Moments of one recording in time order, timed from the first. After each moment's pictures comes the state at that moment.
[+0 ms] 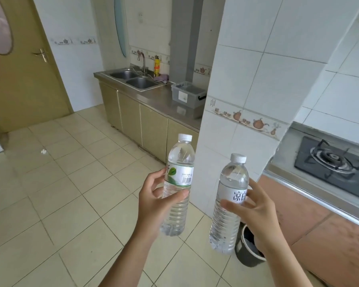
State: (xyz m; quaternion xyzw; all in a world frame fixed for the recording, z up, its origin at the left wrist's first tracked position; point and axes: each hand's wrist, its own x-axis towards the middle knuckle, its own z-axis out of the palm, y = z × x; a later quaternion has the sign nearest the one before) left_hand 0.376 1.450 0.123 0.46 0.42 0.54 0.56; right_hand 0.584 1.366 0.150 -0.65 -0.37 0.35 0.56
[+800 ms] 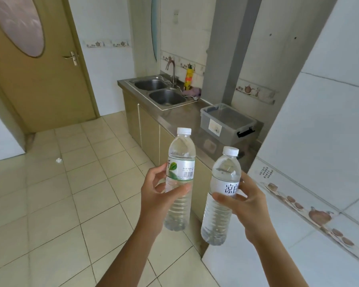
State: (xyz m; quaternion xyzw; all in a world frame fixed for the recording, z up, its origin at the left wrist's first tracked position) left_hand 0.489 1.898 0.130 0.41 0.48 0.59 0.51; right_hand 0.692 1.872 0.148 -0.57 -0.47 0.41 0.53
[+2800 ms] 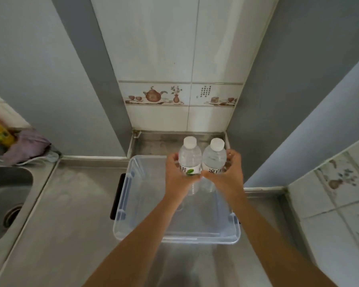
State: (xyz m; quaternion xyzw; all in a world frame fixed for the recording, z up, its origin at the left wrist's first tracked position) left_hand 0.889 2.629 -0.016 0.68 0.34 0.23 0.61; right_hand 0.959 2.511 0.017 -0.79 -0.09 0.11 0.59
